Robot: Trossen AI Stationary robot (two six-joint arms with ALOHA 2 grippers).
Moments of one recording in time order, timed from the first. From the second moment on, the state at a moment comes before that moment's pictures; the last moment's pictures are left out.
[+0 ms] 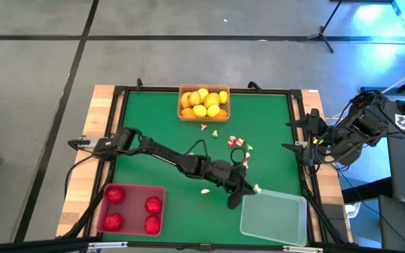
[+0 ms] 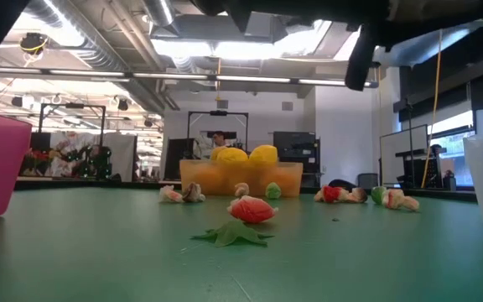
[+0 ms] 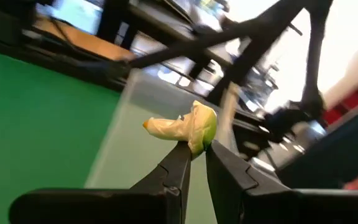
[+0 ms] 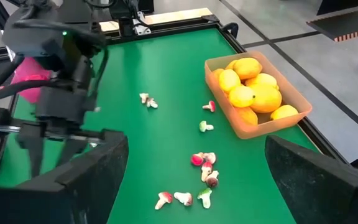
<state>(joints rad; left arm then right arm) -0.24 2.22 1.64 0.33 0.07 -0.51 0.82 0.86 1.31 -1.35 0.86 0.80</state>
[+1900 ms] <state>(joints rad) 0.16 2.10 1.76 -0.58 -0.05 -0.36 0.82 0.86 1.31 -1.38 0.83 0.83</state>
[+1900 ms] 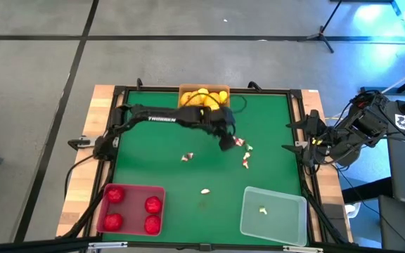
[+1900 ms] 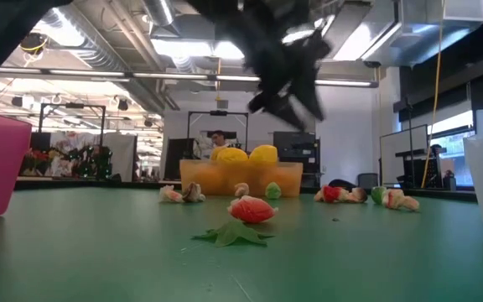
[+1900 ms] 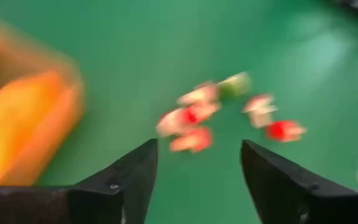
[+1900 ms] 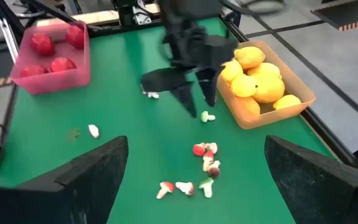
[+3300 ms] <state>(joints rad) 0.22 2.11 1.36 -0.20 -0.14 -0.23 0.82 0.86 1.31 -1.41 0.93 0.90</state>
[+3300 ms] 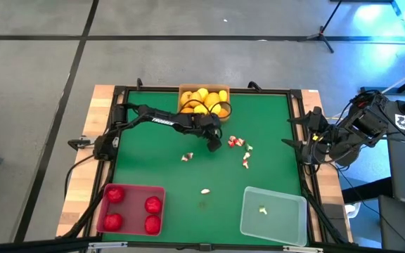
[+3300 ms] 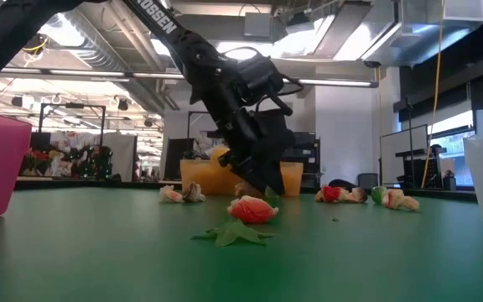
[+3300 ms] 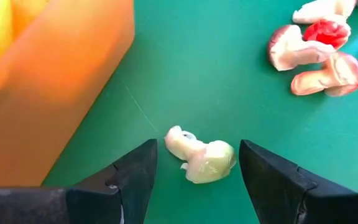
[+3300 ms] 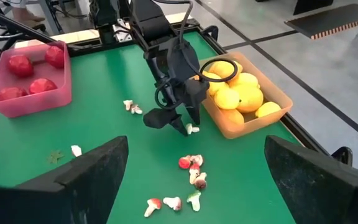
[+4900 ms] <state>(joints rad) -0.02 1.92 1.40 0.25 0.06 -0.36 0.82 0.86 1.31 -1.42 0.93 0.91</state>
